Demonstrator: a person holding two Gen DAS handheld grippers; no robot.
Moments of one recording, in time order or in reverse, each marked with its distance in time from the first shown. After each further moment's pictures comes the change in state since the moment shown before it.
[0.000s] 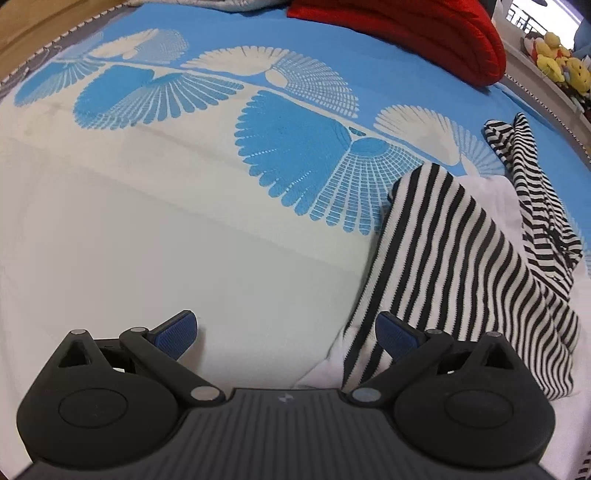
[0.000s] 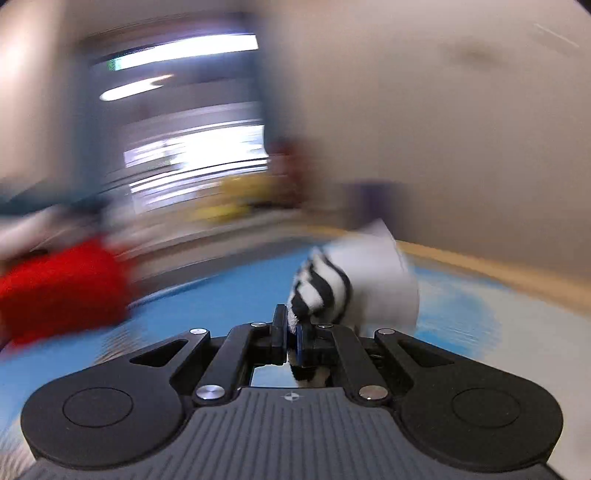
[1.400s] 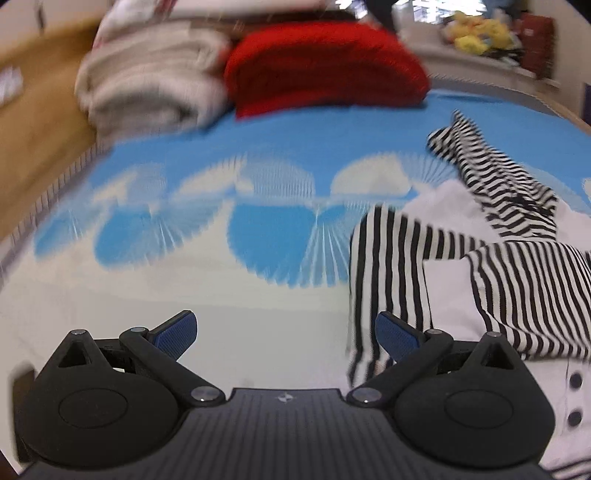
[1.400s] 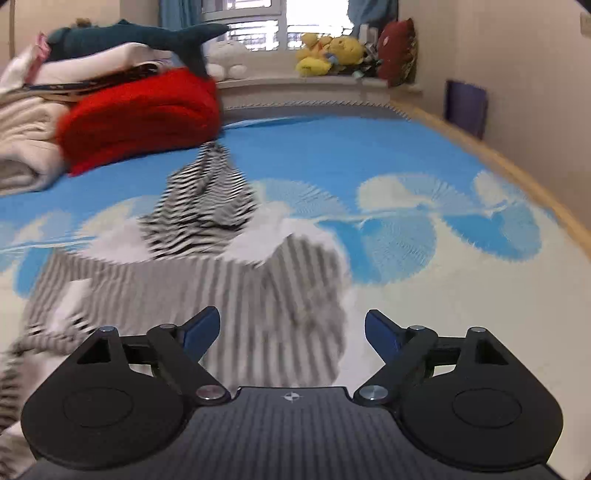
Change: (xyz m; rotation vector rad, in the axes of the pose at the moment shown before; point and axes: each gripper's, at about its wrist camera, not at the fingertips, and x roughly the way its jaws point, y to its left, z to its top) left arm -0.080 -0.032 -0.030 0.384 -0.347 0.122; right arm -0.068 0.020 -0.048 -0.134 0.506 0.115
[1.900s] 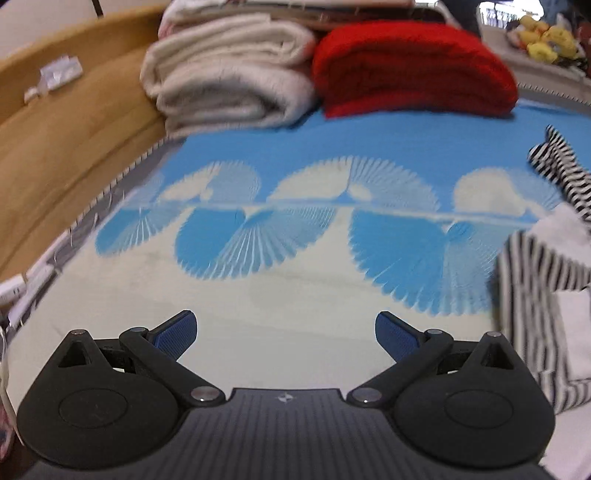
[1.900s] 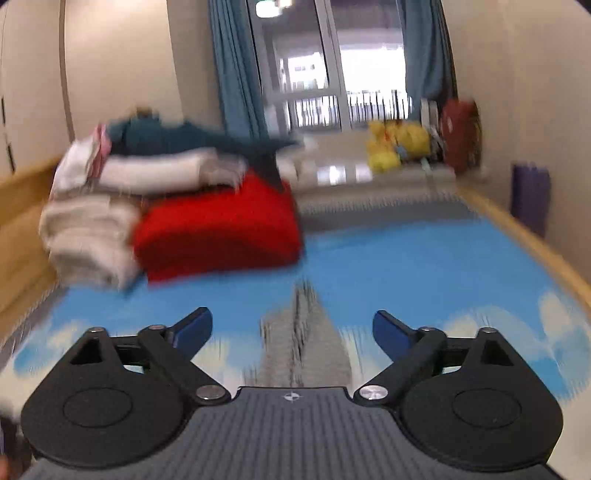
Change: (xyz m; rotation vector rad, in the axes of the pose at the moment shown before) left arm 0.060 0.099 0.010 -0.093 0.063 0.191; right arm -0.042 0.074 0.234 -0.012 -0.256 0.193
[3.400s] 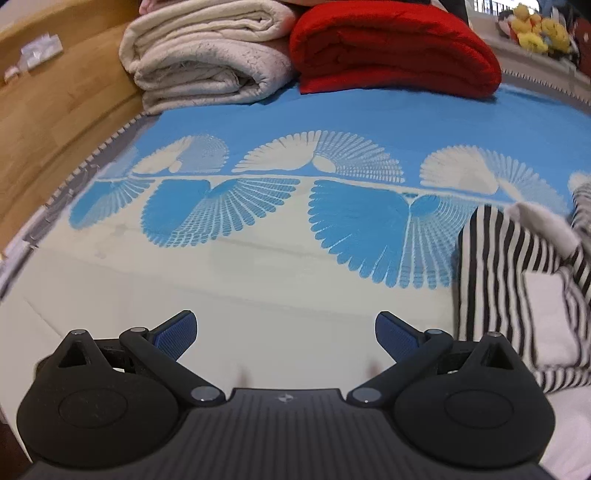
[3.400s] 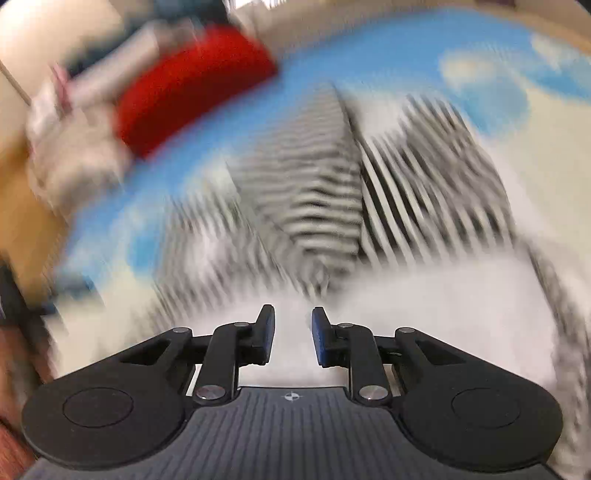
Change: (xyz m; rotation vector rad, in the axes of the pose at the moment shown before) left arm -0.016 -0.037 -0.017 0.004 0.060 -0.051; right arm -0.028 0.005 -0.300 0.355 0.461 0.034
